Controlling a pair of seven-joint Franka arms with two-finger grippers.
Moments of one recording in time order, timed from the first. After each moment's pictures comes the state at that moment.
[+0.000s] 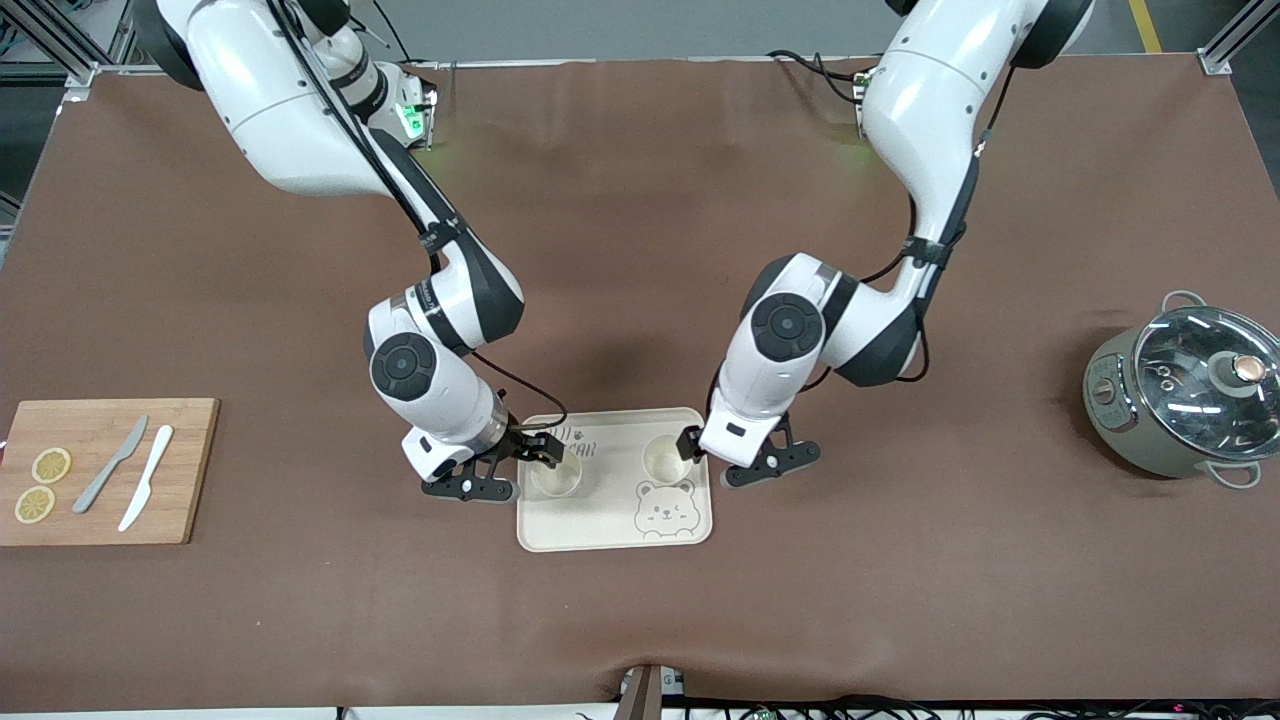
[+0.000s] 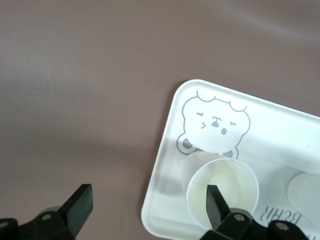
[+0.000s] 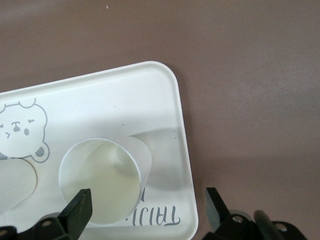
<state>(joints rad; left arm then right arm) -0.56 0.78 -0.01 -1.34 0.02 2.29 -0.92 0.31 0.76 0.17 -1.46 -0.02 2.37 0.54</state>
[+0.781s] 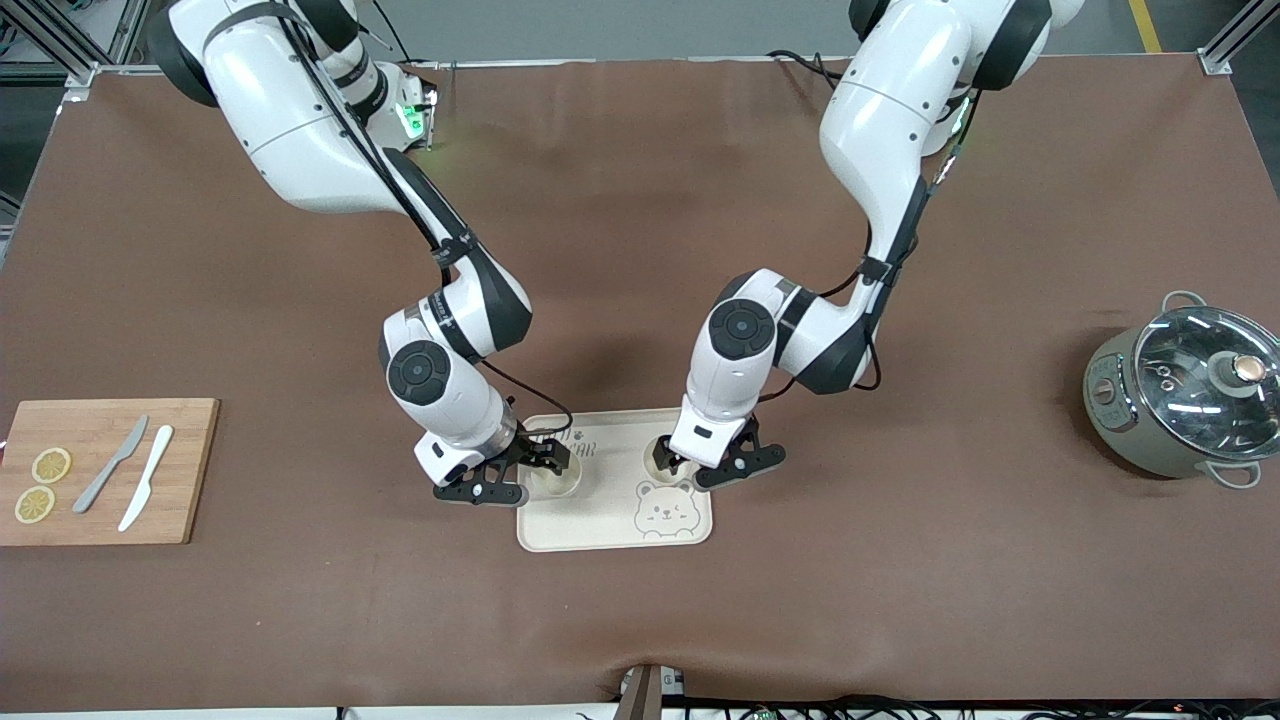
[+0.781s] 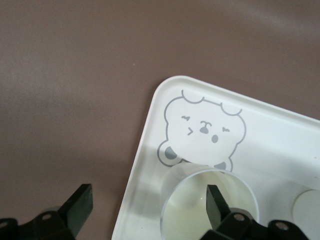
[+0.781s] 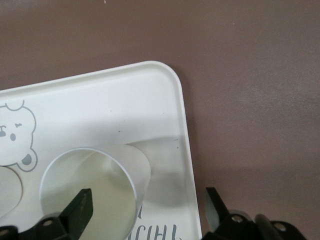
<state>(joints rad) -0.66 0.88 0.07 -1.30 0.02 2.40 -0.98 0.31 0.80 0.17 -1.45 -0.04 2.43 0.54</state>
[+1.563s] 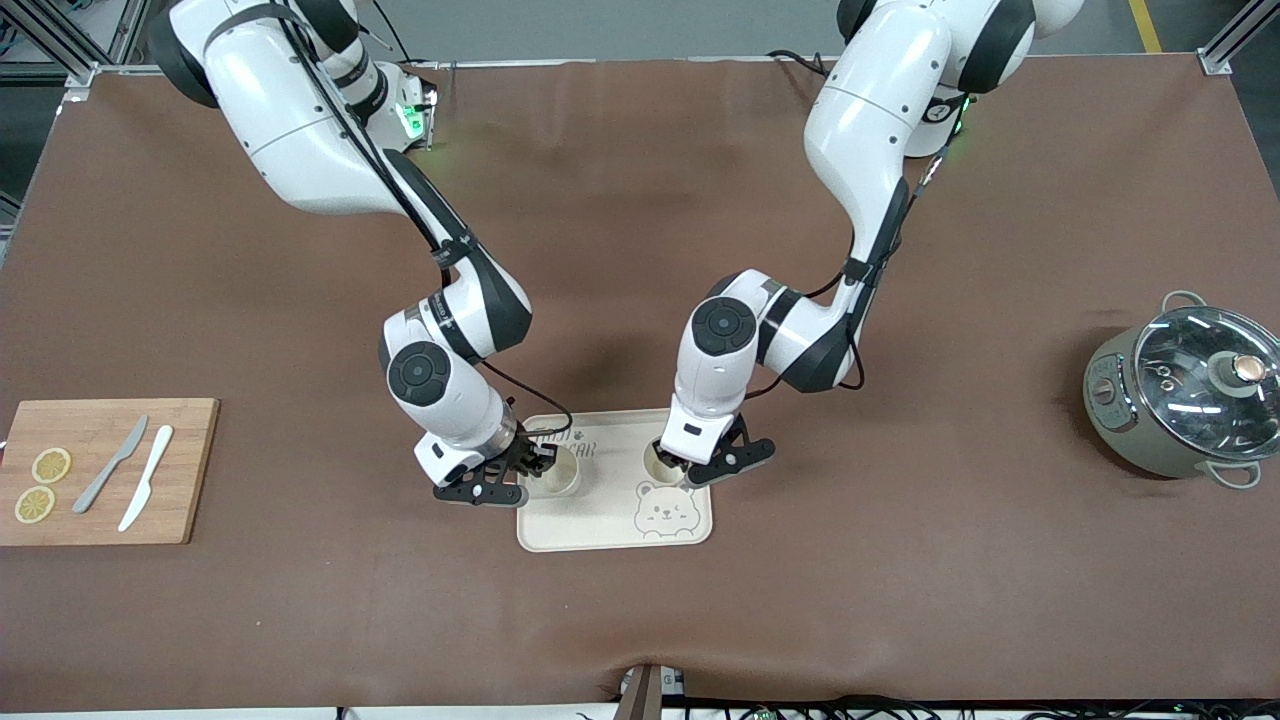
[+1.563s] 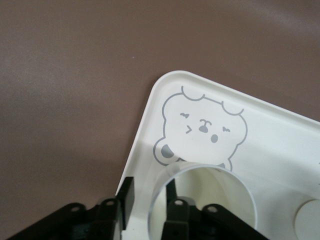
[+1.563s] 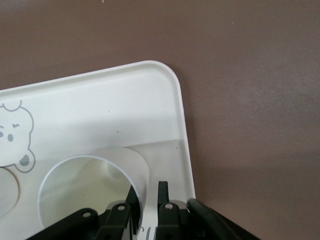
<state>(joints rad) -0.69 0.90 0.10 -1.29 0.02 2.41 -1.04 0.31 0.80 0.17 -1.45 -0.04 2.43 0.54</state>
